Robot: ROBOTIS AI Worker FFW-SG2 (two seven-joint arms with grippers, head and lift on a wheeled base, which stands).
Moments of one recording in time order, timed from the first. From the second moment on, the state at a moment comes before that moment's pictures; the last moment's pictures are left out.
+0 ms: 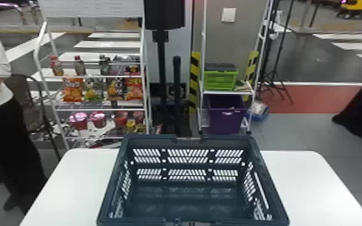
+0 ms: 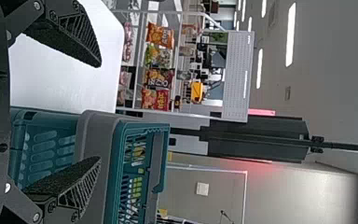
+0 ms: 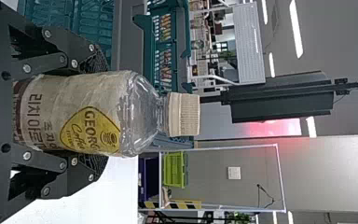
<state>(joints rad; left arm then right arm) 0.84 0.25 -0.20 -2.03 0.11 -0.40 0.35 0.92 -0.11 0.01 -2.06 -0.12 -0.32 0.17</state>
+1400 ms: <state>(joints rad) 0.84 0.25 -0.20 -2.03 0.11 -0.40 0.35 0.82 -0.11 0.01 -2.37 -0.12 0.04 0.16</state>
